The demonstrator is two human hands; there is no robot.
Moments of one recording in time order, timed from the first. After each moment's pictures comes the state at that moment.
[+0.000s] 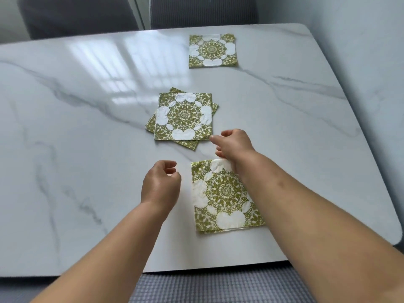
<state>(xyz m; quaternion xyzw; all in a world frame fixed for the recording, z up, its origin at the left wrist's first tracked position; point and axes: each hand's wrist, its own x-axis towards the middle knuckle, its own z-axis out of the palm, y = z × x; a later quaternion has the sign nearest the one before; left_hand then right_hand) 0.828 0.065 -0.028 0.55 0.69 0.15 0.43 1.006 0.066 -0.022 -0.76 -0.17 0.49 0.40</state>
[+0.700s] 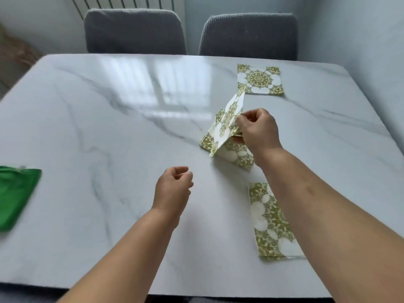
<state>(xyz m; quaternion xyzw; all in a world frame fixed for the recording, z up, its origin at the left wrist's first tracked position) 0.713 0.128 -0.012 0.44 0.64 0.26 0.58 0.910 0.154 0.027 -0.74 -0.30 0.32 0.51</state>
